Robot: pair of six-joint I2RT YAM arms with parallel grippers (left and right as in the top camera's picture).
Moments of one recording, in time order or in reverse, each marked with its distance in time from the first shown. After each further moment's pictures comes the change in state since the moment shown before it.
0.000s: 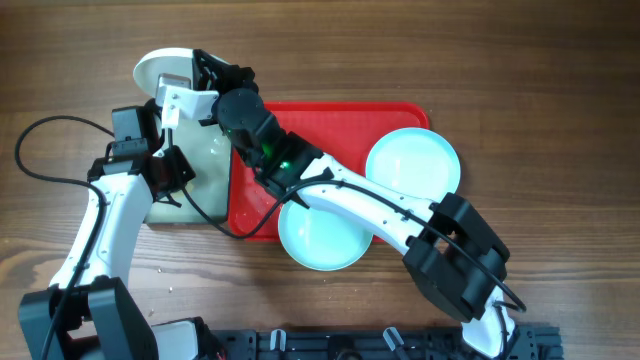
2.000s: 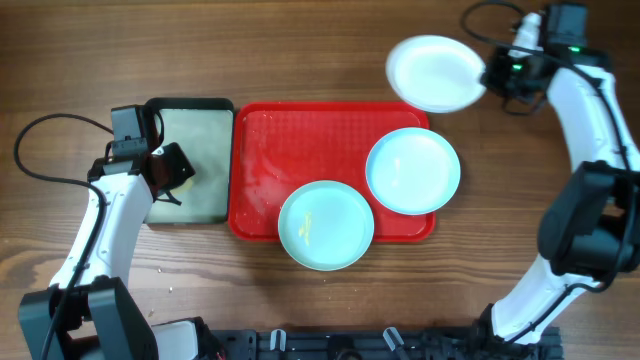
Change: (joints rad) left arm 0.000 0.000 -0.002 0.034 0.000 0.000; right arm -1.127 -0.090 0.013 -1.188 -0.693 1.298
